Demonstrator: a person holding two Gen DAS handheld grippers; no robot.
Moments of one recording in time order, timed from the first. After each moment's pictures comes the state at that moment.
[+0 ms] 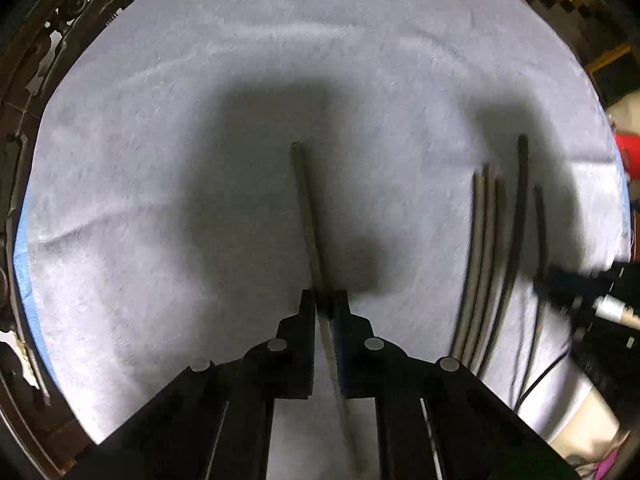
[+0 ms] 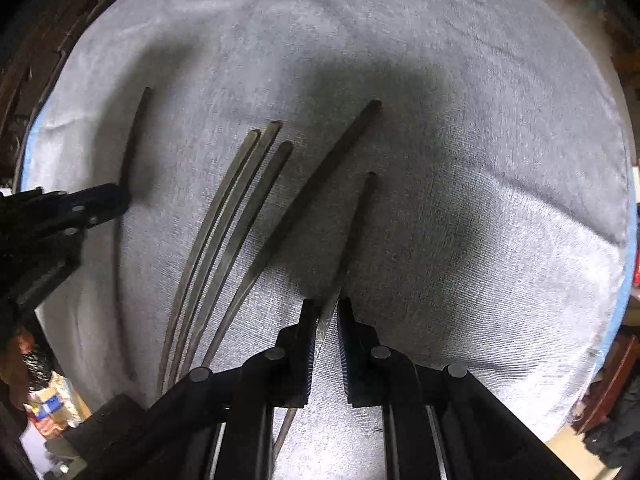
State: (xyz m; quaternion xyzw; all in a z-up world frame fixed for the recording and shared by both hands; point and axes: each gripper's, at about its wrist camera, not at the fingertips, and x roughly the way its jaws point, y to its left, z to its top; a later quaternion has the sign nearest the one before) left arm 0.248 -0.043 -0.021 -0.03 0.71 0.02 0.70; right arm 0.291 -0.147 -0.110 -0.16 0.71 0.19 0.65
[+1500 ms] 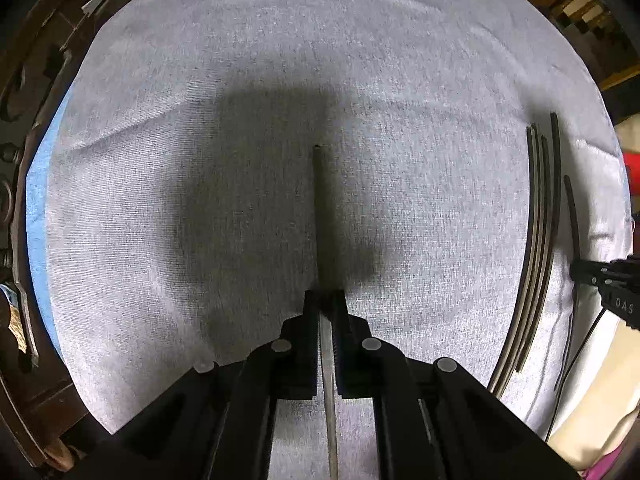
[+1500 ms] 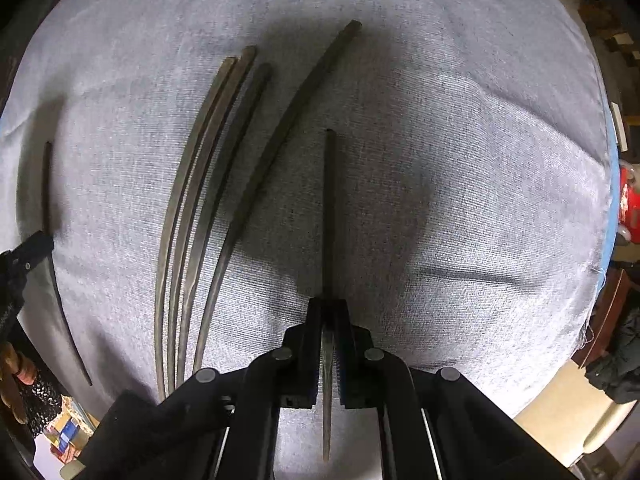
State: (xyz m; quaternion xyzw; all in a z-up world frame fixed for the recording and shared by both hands) left arm 0.147 0.024 -0.016 -0.08 0.70 0.04 0.70; right arm 0.307 -0.168 -0.118 -0.15 0.77 0.10 0.62
